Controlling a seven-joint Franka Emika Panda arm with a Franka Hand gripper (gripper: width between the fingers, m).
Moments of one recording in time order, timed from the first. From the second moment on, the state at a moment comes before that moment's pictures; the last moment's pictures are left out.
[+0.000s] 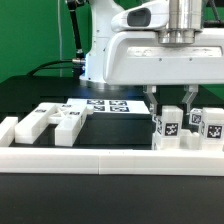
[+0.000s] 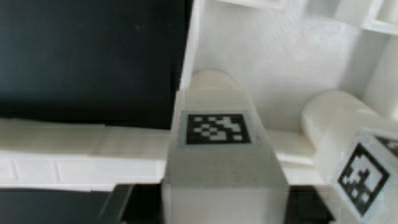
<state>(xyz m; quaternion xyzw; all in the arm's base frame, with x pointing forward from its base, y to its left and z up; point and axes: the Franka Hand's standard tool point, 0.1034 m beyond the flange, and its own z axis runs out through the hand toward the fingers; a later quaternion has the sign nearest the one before) 0.627 0.051 0.079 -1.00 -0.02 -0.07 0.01</state>
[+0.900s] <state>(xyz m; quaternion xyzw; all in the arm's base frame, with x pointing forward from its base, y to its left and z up) 0.620 0.050 0.077 -0.98 0.18 -0.05 0.02</state>
